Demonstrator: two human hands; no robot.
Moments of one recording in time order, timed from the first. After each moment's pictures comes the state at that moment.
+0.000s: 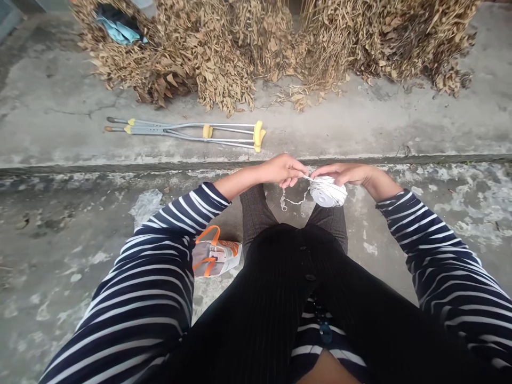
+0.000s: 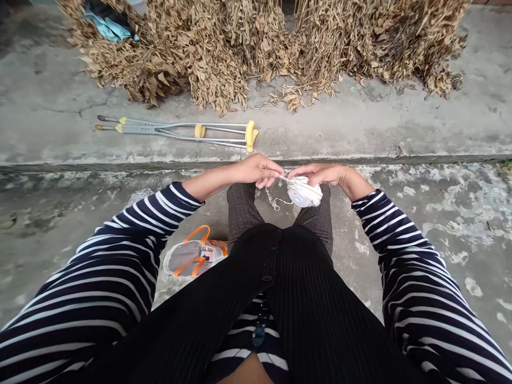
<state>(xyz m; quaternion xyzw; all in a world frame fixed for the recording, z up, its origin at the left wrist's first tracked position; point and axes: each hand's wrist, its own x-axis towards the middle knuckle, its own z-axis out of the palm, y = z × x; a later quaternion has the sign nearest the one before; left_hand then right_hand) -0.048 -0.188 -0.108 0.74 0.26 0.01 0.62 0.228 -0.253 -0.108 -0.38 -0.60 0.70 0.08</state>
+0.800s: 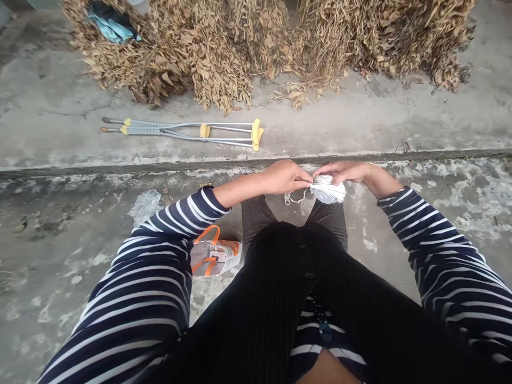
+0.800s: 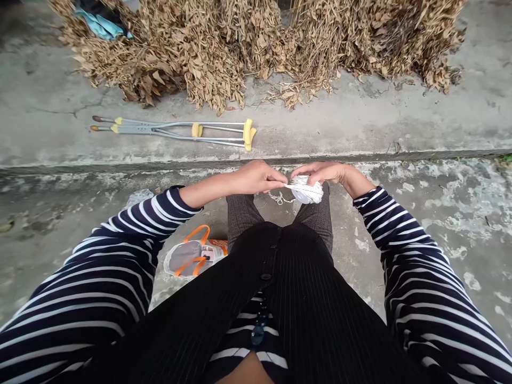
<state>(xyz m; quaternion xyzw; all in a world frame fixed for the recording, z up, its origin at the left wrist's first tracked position) -0.043 -0.220 -0.075 0.86 0.22 0.02 0.47 0.231 -0.255 -0.114 -0.46 -0.59 0.66 0.05</state>
